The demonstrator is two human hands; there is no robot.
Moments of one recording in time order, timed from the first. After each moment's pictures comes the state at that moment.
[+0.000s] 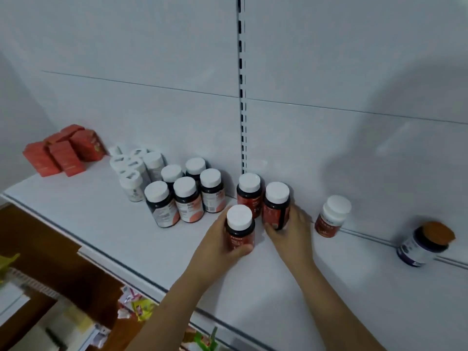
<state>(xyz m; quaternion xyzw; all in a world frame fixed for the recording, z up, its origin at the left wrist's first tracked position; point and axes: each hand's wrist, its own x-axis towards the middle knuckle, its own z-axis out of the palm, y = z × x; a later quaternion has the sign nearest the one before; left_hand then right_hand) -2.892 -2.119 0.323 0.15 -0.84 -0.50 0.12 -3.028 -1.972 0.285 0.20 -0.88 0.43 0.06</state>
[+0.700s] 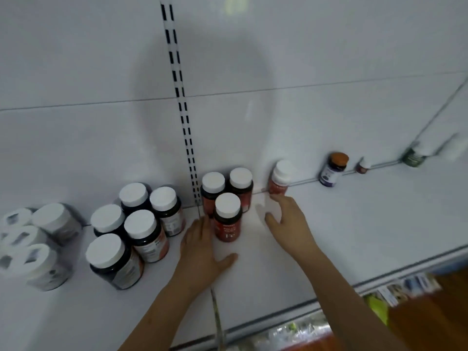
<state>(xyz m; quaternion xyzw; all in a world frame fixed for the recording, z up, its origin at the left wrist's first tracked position) -2.937 -2.193 0.291 -0.10 -0.96 -0.26 -0.04 -2.953 -1.968 0.331 -0.02 -0.93 0.36 0.10</state>
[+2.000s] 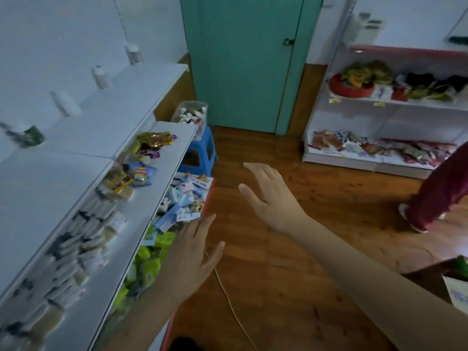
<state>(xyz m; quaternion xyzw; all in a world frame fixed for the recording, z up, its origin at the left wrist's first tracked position) -2.619 -1.702 0.295 -0.65 -0.71 -0.23 -0.14 -2.441 -1.558 0.358 -0.40 -0.86 0.21 0.23</state>
